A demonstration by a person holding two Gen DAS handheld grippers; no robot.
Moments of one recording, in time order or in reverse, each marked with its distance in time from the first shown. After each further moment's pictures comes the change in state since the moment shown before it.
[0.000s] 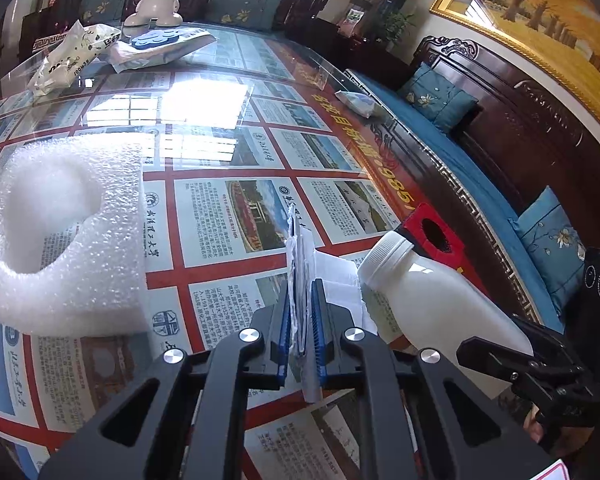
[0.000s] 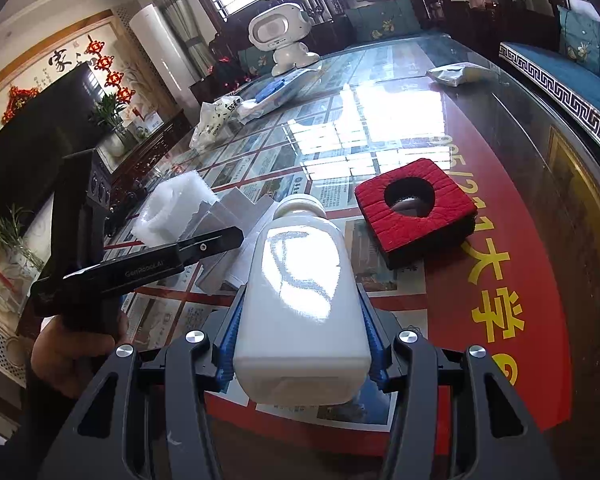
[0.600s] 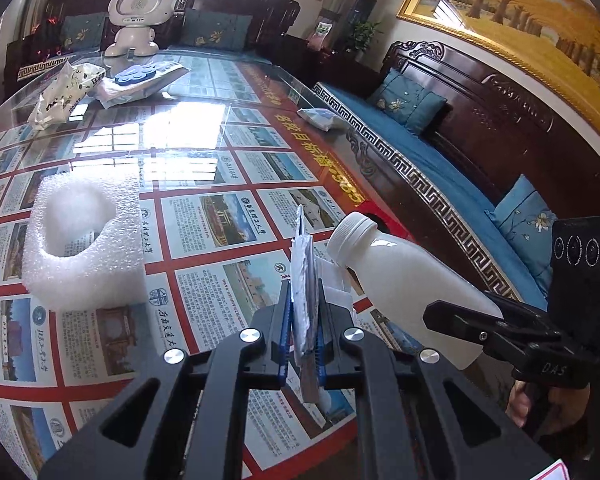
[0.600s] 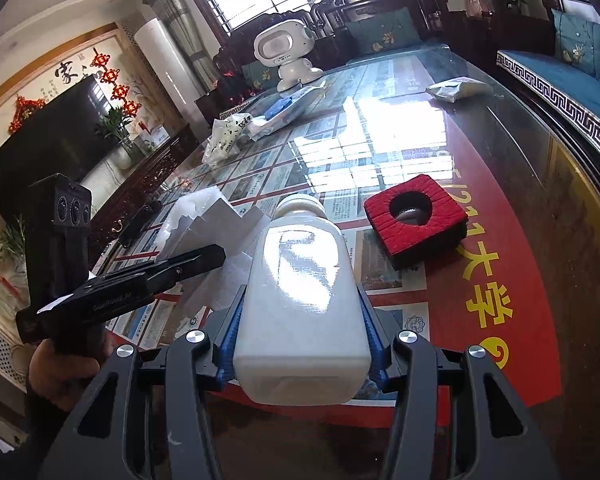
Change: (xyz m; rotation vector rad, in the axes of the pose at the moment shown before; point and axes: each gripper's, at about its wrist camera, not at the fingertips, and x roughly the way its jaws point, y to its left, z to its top) left arm -0.054 -0.028 -0.016 0.079 -0.058 -0.052; right arm -0.033 0.015 -0.005 0.003 -0.057 0.015
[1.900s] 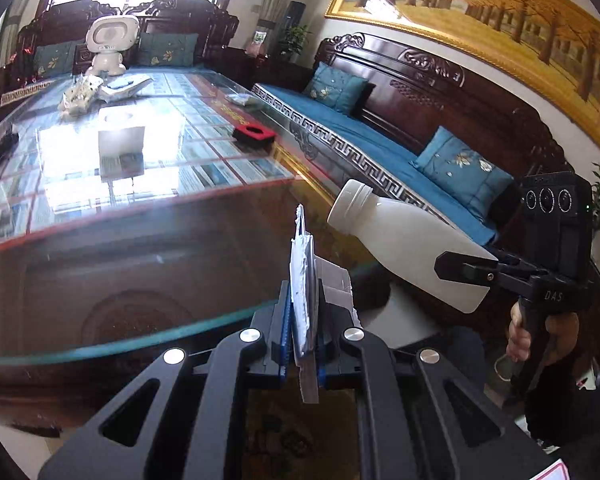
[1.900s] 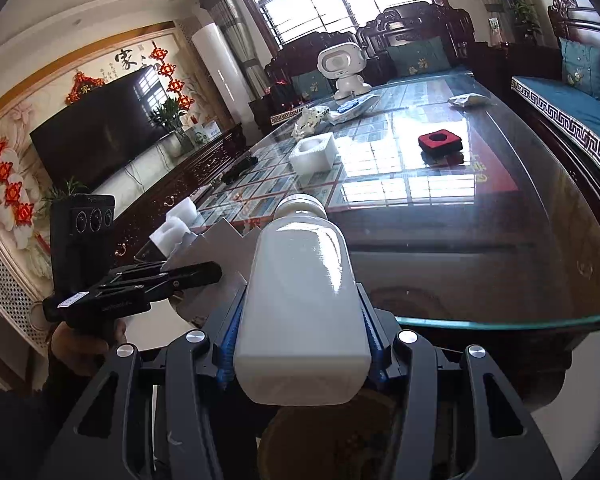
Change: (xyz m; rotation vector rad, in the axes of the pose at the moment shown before) left arm -0.204 -0.083 -0.221 0.138 -0.012 -0.134; right arm -0.192 0.109 -0.204 -0.094 -0.058 0.078
